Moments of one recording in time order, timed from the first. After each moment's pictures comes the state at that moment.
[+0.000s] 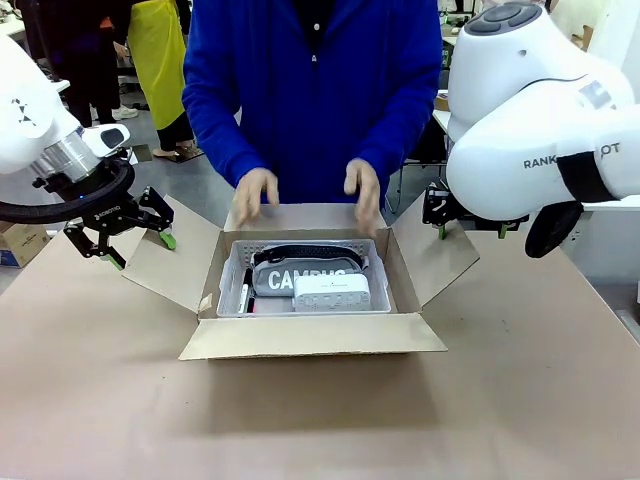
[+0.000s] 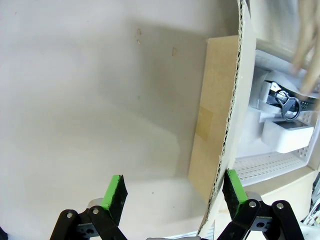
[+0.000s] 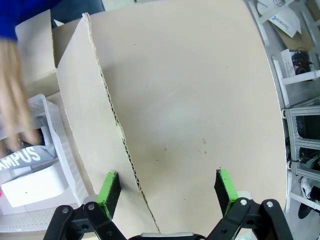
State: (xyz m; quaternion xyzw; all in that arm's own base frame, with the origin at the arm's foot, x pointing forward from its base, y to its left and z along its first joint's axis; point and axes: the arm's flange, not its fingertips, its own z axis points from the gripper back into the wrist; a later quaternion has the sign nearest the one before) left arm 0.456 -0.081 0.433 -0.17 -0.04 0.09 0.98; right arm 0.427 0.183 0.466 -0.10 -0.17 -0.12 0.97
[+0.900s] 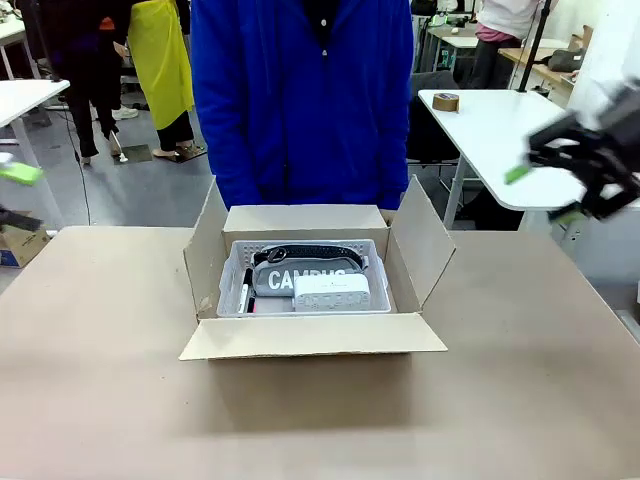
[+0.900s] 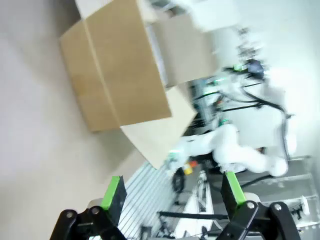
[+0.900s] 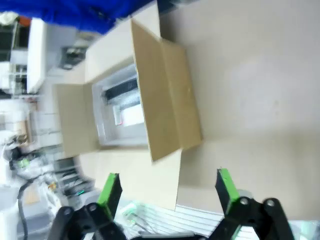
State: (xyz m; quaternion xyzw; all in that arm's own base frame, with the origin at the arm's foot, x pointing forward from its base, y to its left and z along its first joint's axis) left arm 0.356 0.093 0.488 -0.56 -0.11 -0.10 0.81; right arm 0.333 0.008 0.535 0.35 -0.14 -0.11 0.92
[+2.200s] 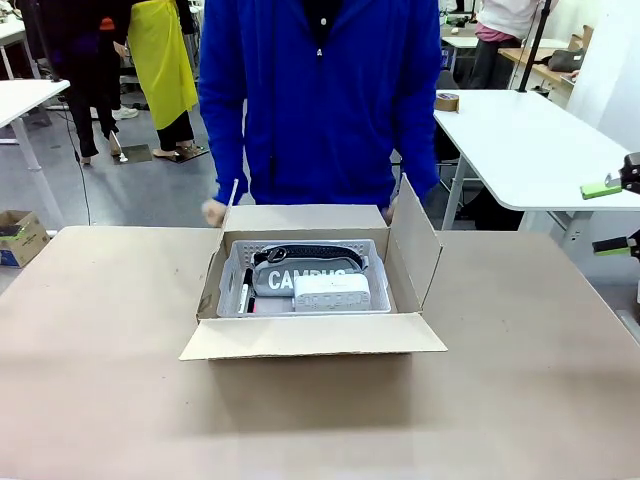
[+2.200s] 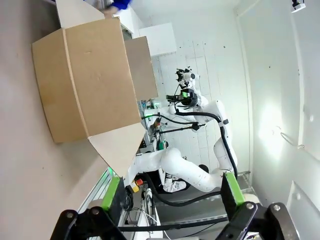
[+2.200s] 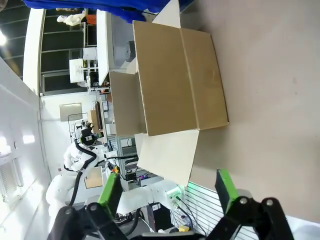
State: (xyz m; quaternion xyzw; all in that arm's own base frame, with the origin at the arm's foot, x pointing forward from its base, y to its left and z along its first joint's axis) left arm 0.355 0.133 0.434 -0.69 -0.10 -0.03 0.72; right arm 0.308 -0.074 0.489 0.50 -0.12 -0.14 0.85
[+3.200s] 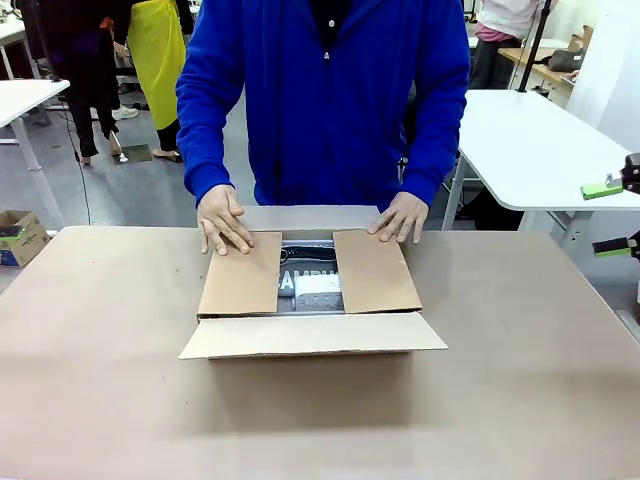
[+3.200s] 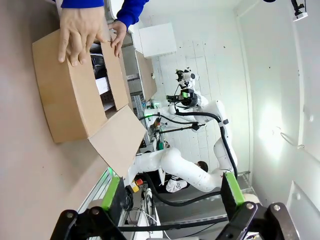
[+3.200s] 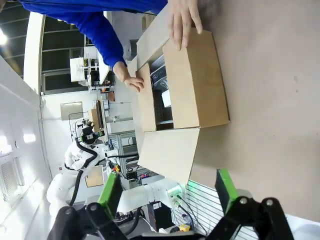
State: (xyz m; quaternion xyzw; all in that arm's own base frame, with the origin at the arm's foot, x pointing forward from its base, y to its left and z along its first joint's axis) left arm 0.355 0.133 0.434 -0.69 -0.10 -0.03 0.72; right arm 0.307 -0.074 0.489 0.50 -0.11 -0.13 0.85
